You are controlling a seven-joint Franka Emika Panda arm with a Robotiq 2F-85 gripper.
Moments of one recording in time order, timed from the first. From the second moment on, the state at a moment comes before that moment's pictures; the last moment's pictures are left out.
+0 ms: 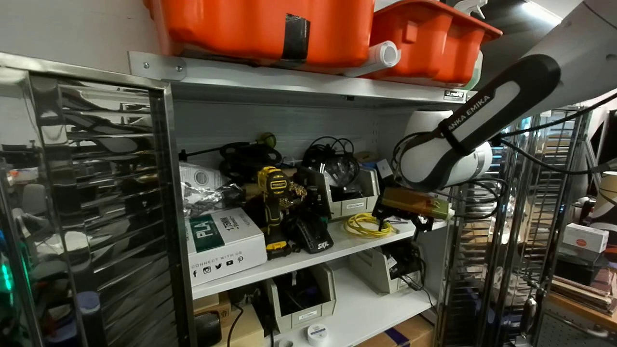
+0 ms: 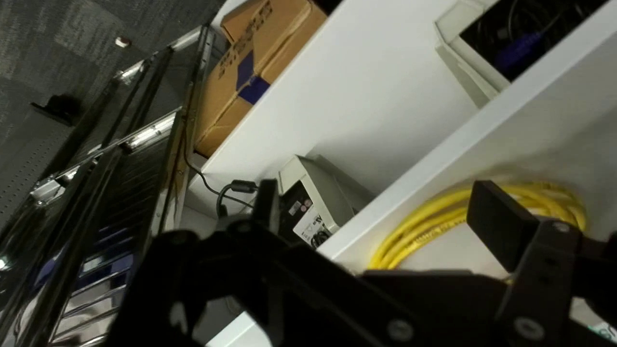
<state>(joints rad) -0.02 0.16 -0.08 -2.14 -0.13 2.61 0.84</state>
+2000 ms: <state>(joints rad) 0.10 0.36 -0.20 -1.85 -0.13 2.62 1.19</state>
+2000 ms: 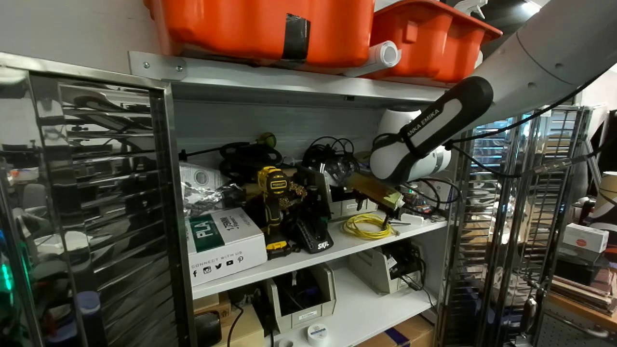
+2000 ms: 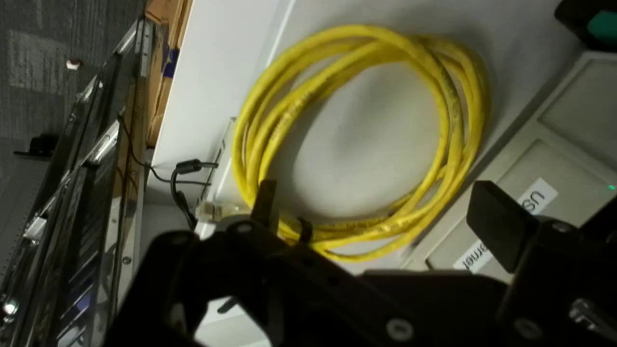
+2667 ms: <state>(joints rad) 0.14 0.33 -0.18 -1.86 -0.23 2.47 1.29</state>
